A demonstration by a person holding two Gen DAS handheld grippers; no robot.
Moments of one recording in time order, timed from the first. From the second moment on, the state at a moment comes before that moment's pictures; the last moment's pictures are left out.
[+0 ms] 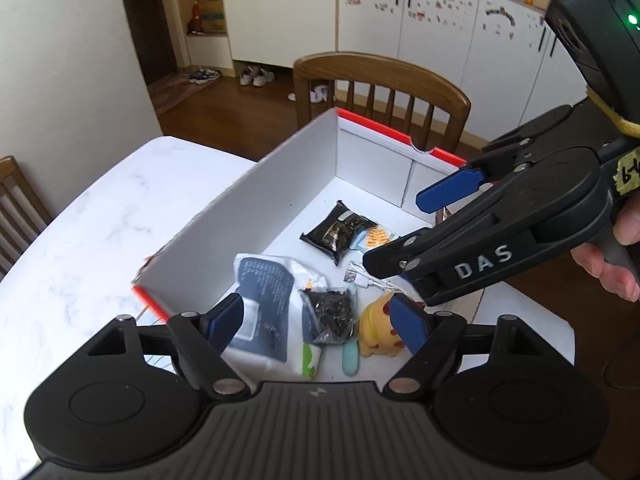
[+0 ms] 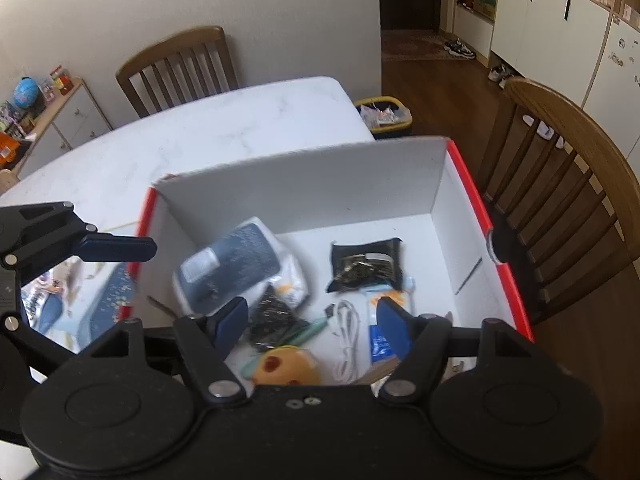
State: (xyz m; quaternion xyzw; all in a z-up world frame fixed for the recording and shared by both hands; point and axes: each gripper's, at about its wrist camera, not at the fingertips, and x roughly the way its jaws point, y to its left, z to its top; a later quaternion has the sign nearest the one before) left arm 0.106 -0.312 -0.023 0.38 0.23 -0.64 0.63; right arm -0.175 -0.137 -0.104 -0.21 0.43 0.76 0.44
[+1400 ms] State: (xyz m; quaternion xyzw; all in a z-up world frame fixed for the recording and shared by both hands) left arm 0.282 -0.098 0.000 0.28 0.26 -0.56 0.73; right arm -0.395 -0.171 -0.012 -0.21 0.38 0.81 0.41
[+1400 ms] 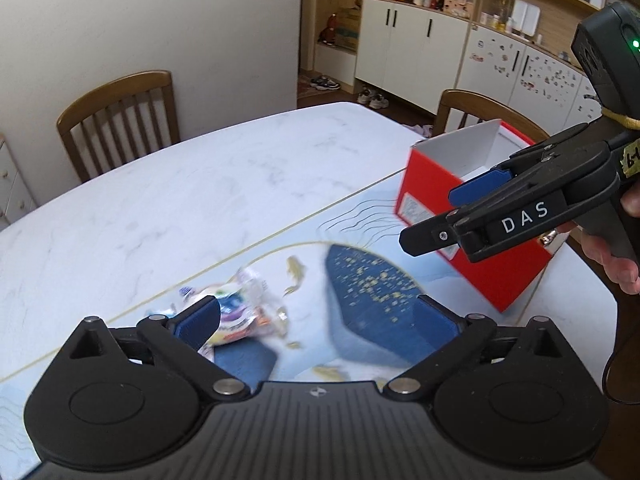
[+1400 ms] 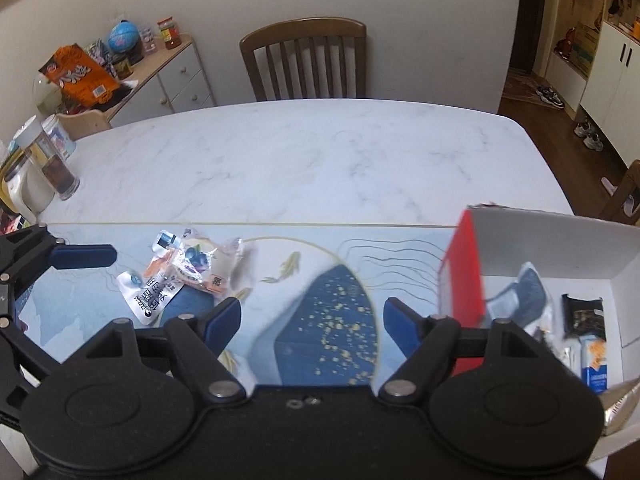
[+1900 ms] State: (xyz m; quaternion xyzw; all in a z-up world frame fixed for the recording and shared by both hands) left arm 0.332 -0.066 -0.029 0.26 0.28 -0.53 0.76; right arm -0.453 -0.154 -0.019 -0.22 0.39 0.80 0.40
